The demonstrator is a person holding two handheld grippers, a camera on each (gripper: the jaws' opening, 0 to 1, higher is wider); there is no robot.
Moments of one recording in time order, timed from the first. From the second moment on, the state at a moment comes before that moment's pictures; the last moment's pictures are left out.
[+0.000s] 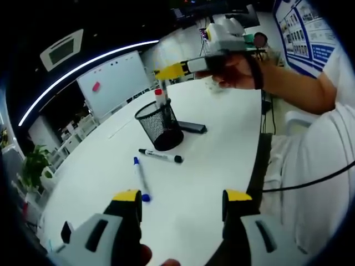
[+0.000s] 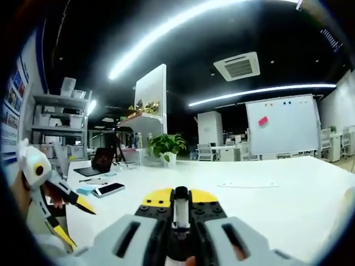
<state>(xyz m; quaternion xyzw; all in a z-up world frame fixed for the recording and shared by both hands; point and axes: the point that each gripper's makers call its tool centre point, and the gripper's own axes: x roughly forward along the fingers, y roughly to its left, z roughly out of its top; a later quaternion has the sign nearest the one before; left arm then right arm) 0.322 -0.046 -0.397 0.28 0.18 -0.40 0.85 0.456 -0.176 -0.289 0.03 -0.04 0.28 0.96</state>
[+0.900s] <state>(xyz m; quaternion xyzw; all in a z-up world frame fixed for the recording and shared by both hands) 0.325 -0.043 -0.398 0.27 0.18 -0.40 0.86 0.454 -0.162 -0.312 -0.03 -0.02 0.31 0.95</state>
